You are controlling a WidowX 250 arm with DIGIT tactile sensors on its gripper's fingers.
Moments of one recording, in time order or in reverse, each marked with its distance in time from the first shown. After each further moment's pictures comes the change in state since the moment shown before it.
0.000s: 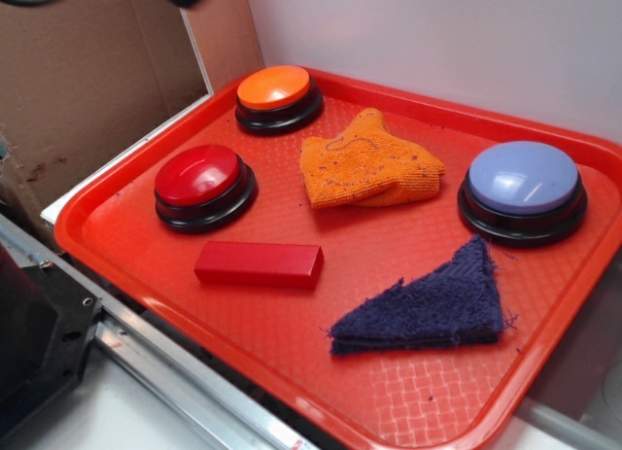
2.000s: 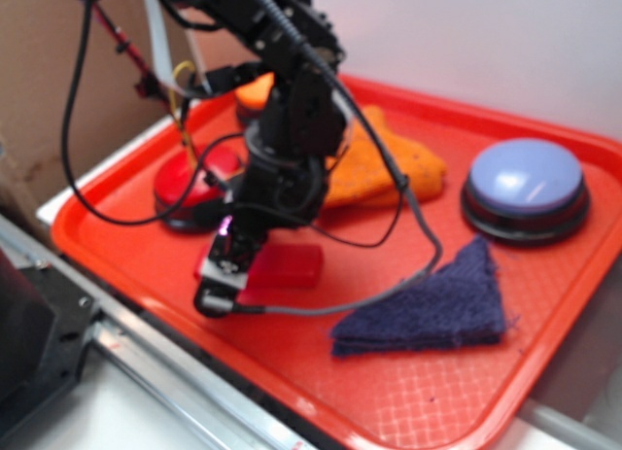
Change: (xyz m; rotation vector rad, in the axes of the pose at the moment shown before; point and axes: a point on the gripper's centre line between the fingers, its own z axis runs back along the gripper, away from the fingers) arm -0.012 -0.041 -0.182 -0.024 0.345 -0.573
